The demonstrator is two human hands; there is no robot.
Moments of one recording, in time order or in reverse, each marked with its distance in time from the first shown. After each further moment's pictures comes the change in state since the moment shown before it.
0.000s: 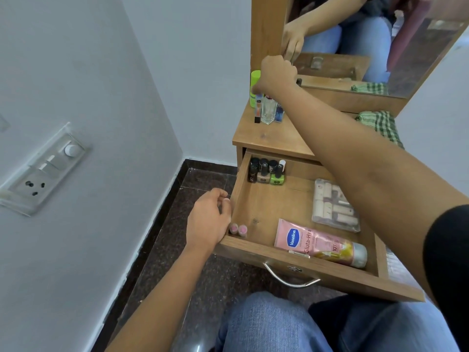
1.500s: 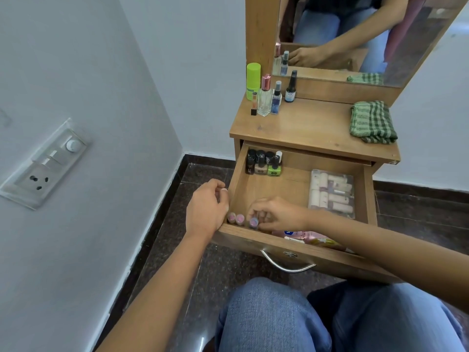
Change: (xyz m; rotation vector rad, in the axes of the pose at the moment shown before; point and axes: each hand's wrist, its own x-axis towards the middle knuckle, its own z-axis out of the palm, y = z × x) left_hand 0.000 0.002 -0.001 0.015 0.007 0.021; right_hand -0.244 0.073 0.112 0.539 -0.698 -0.702
